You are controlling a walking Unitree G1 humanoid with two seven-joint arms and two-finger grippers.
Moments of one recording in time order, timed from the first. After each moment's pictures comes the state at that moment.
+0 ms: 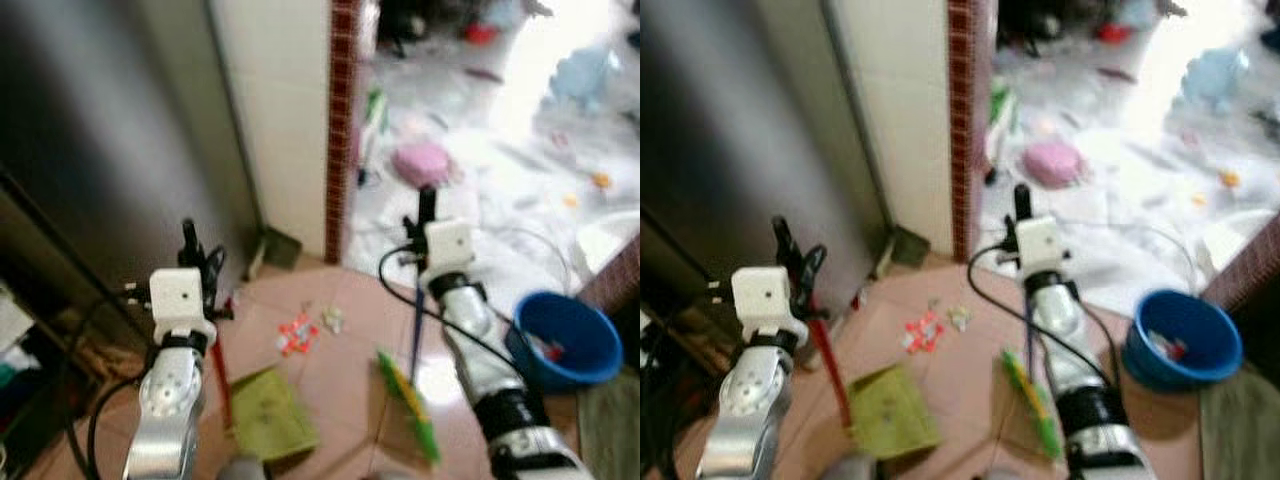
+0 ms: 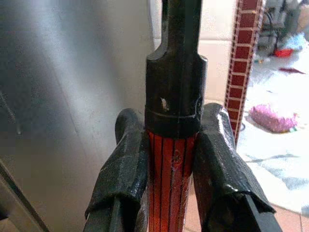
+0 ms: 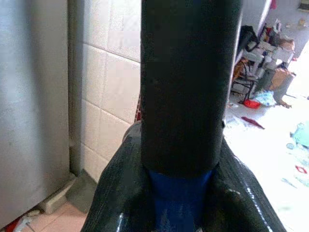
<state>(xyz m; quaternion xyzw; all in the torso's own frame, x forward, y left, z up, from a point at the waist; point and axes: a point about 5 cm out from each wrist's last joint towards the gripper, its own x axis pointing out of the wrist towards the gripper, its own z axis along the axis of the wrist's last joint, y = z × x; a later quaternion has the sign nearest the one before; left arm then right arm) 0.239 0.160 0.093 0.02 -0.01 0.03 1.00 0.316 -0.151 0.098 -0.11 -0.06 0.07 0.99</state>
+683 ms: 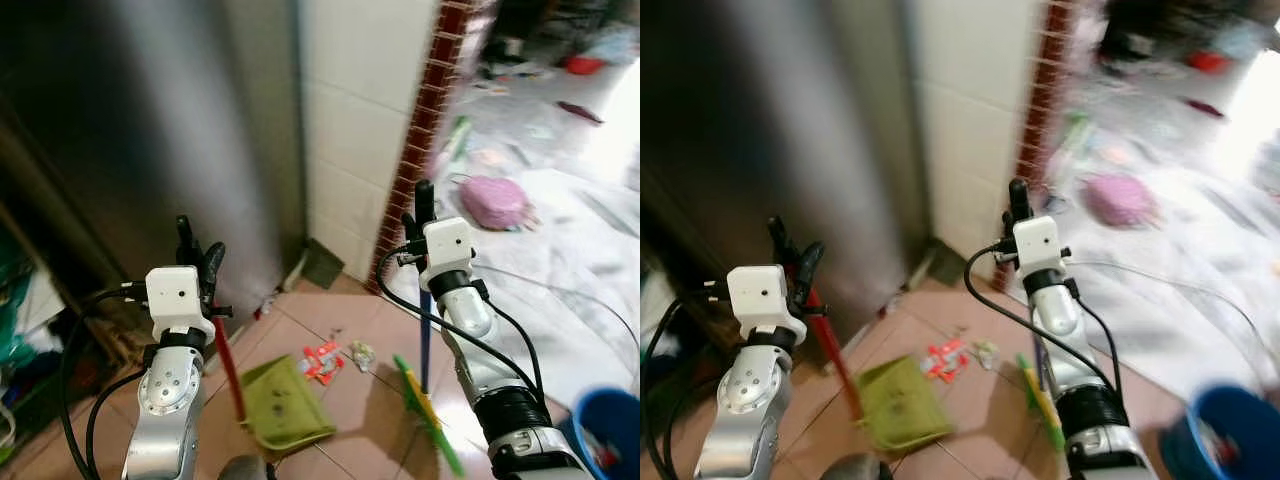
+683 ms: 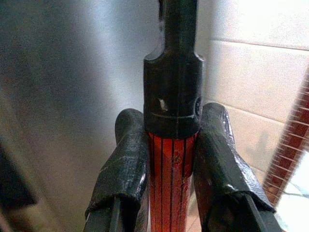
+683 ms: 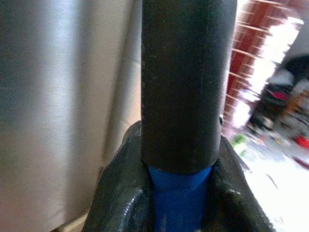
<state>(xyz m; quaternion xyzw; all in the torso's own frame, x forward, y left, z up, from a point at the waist) 0.240 0.161 0.095 0.02 -0.01 0.04 1.00 0.315 -0.147 0.100 -0.13 -0.07 0.08 0.99</state>
